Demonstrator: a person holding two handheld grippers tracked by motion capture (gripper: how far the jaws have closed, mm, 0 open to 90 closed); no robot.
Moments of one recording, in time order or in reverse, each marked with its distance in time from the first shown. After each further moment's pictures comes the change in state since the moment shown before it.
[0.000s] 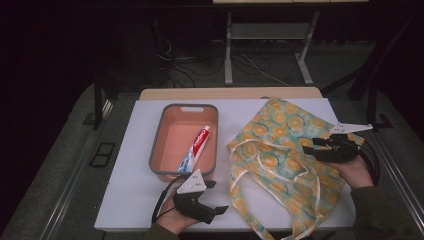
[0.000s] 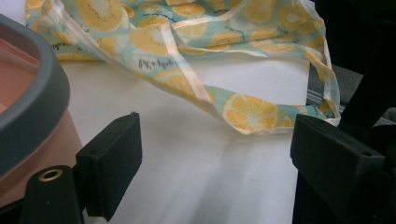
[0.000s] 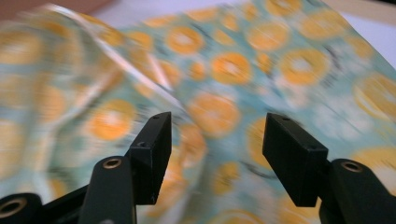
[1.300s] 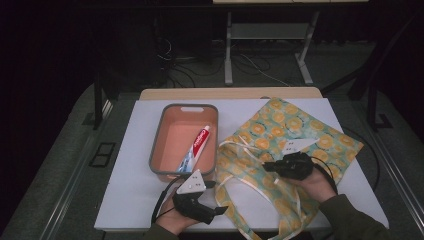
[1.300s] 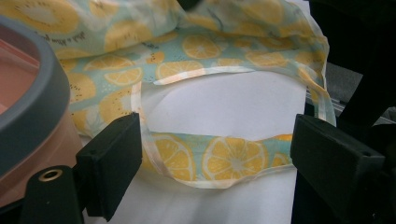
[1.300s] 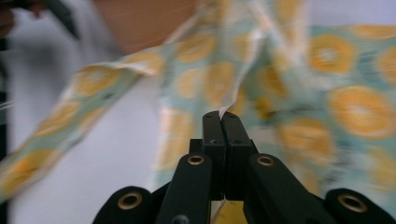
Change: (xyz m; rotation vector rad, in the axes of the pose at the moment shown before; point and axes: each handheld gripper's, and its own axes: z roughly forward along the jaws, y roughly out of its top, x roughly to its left) left arm 0.000 0.000 -0.001 0.002 0.001 0.006; right arm 0.097 0.013 0.053 0.048 0.289 -0.208
